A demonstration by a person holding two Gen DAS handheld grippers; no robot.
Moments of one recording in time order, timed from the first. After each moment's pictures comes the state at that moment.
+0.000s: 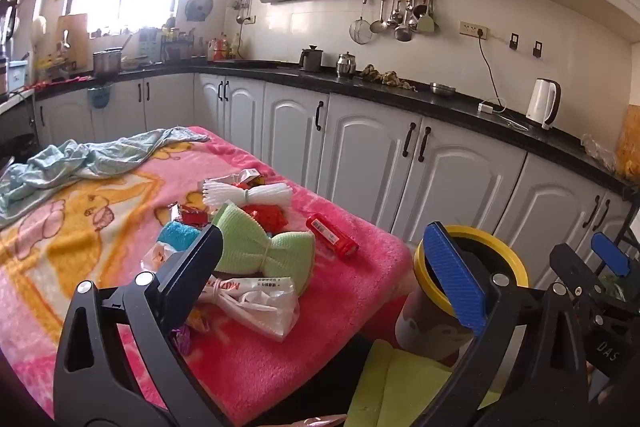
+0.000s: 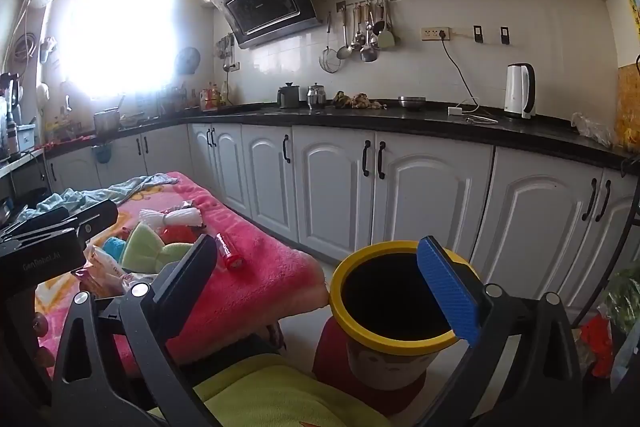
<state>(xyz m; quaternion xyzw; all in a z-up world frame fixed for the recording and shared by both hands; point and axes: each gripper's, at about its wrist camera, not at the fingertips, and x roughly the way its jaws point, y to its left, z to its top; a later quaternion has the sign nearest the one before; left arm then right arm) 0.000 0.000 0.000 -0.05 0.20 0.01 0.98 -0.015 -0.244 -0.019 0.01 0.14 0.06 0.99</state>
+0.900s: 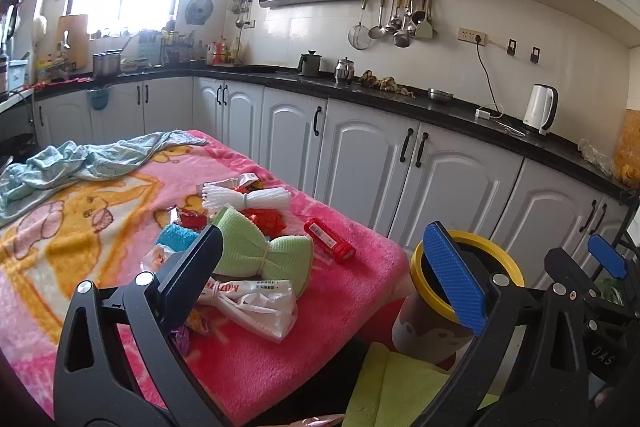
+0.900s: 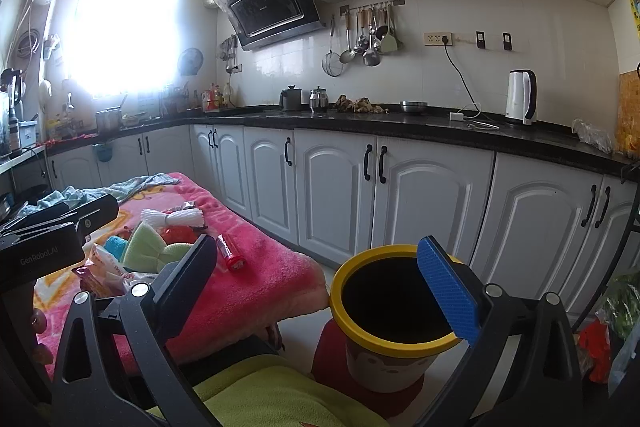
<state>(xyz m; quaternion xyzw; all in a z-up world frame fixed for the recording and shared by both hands) 0.000 0.005 0.008 -0.06 0.19 0.00 0.98 -0.016 -0.242 -0.018 0.00 0.14 0.06 0.99</state>
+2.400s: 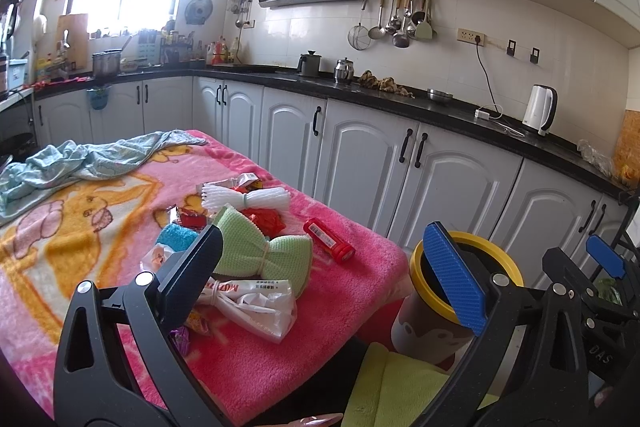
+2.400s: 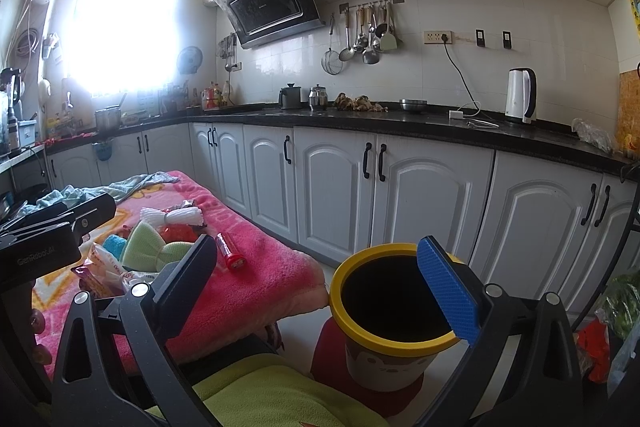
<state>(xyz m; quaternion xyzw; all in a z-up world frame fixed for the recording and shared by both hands) -0.004 0.002 0.011 -0.06 0.19 0.00 0.98 -0.015 -0.242 -0.020 0.00 0.14 0.06 0.99</state>
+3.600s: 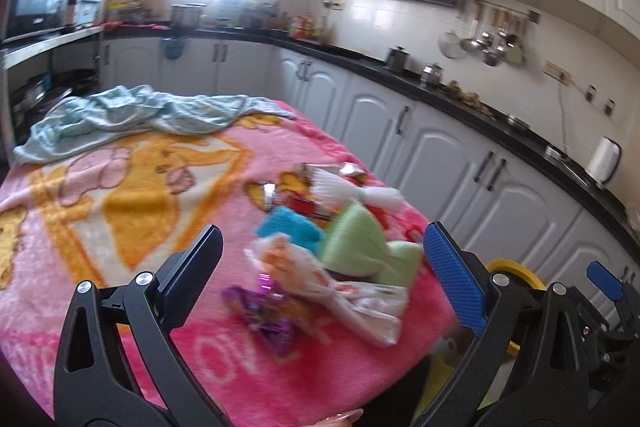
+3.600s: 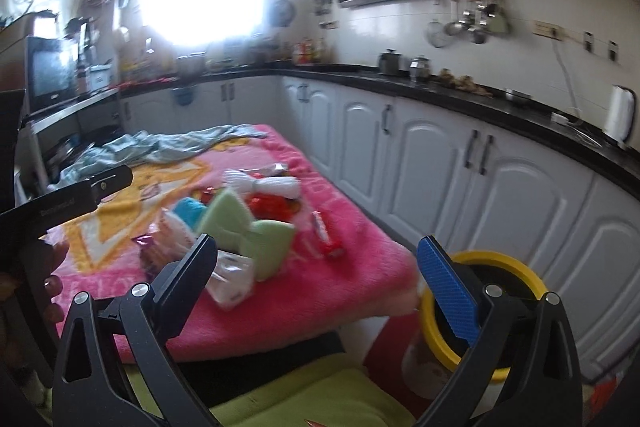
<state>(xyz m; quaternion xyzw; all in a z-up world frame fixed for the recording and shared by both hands) -0.010 0.111 0.002 -0.16 0.21 0.13 0.95 0.031 -0.157 -0.008 -0.08 0.22 0.23 0.94</state>
